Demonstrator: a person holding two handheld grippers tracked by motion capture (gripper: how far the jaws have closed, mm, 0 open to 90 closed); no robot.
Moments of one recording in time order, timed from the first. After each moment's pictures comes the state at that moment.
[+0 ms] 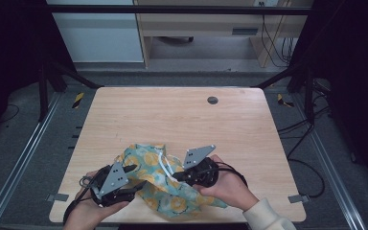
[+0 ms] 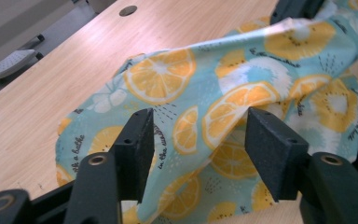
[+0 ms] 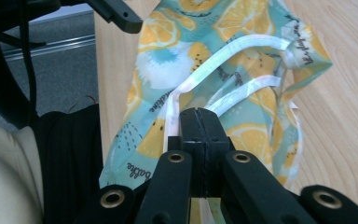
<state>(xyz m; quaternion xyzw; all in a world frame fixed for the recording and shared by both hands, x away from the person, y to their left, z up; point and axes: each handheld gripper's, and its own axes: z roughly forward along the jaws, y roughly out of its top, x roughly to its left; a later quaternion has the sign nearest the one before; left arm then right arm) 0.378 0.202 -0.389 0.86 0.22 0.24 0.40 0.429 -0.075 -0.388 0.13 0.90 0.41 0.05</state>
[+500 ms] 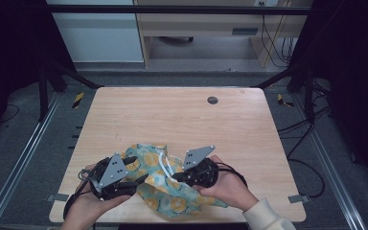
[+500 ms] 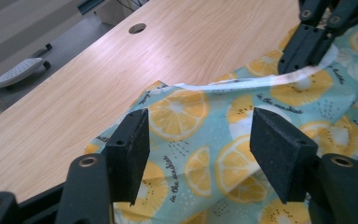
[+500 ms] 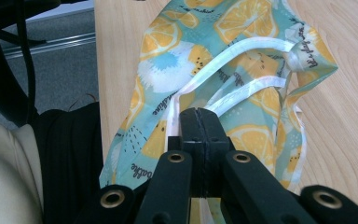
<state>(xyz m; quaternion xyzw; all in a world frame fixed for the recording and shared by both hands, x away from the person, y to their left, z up) 0.387 0.198 -0.367 0.85 0.22 0.25 0.41 0.428 -0.074 -0.390 0.12 0.90 0.41 0.05</state>
